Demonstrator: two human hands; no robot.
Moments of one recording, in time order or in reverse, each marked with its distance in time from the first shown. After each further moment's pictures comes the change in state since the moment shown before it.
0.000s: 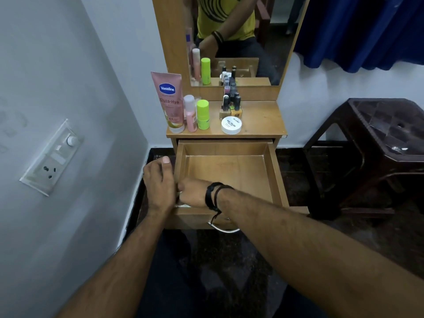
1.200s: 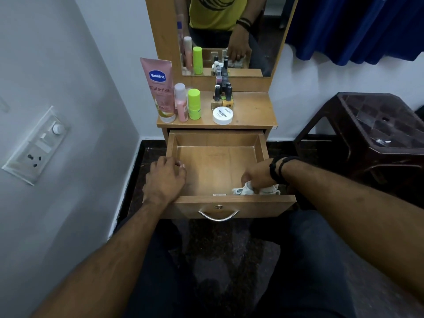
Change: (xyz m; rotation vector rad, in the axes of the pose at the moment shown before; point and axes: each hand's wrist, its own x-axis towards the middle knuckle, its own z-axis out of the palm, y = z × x) left_hand -0.010 0.008 0.010 0.647 -0.389 0.122; right_hand -0.074 0.114 -0.081 -0.559 -0.311 0.307
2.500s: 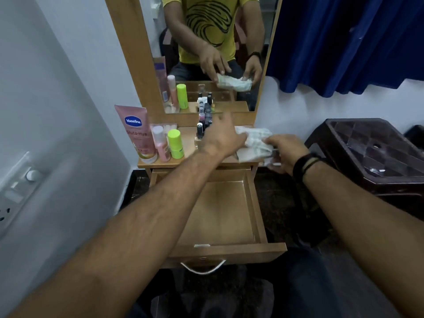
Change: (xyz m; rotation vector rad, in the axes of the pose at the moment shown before) left_hand 0.118 0.242 -0.050 -0.141 -0.113 0.247; right_hand 0.017 0.133 -0.068 1.711 0.822 0.132
